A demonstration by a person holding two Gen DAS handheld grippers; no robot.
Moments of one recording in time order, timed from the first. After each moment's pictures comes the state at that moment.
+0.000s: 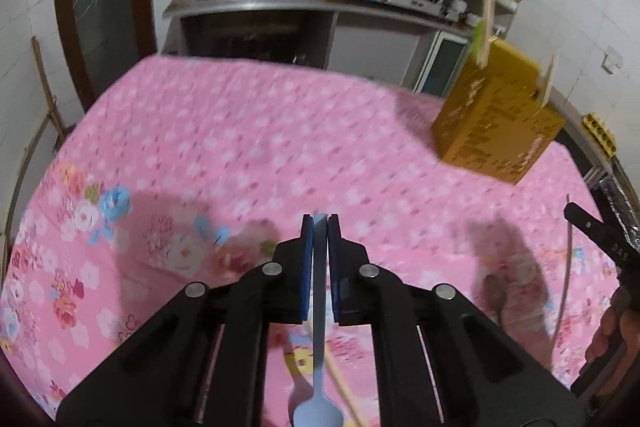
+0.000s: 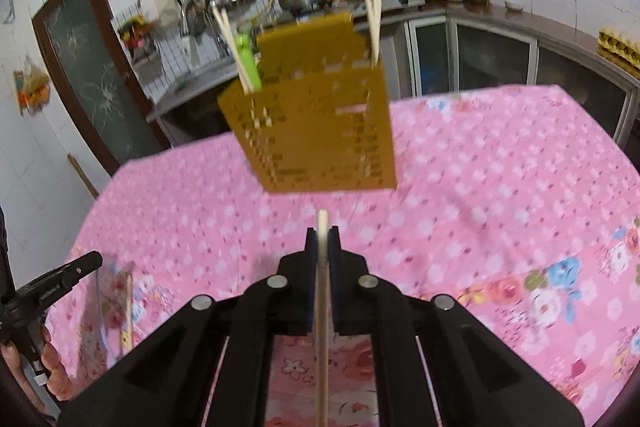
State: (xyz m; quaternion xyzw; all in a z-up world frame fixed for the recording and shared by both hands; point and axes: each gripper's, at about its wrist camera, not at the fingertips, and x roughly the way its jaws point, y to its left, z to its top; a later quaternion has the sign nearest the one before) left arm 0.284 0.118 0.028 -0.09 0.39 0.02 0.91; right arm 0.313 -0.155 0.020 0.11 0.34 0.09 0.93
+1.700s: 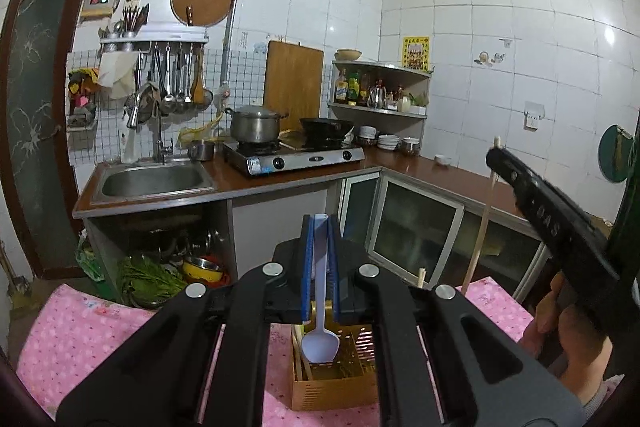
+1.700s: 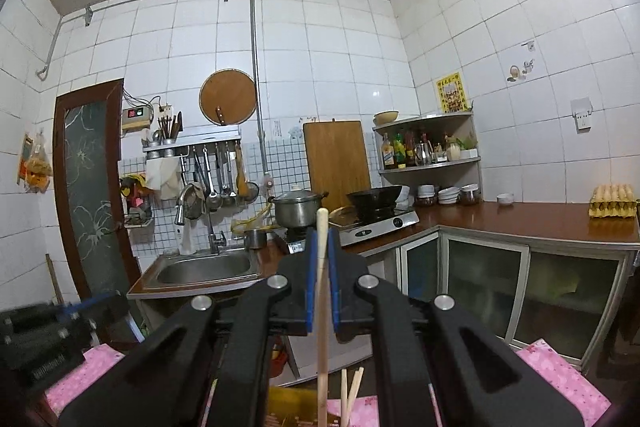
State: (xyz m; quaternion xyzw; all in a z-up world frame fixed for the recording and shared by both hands) left arm 0.405 -0.030 0.207 -0.04 0.15 -0.09 0.98; right arm 0.406 -0.184 0.227 0.08 0.00 0.05 1.00
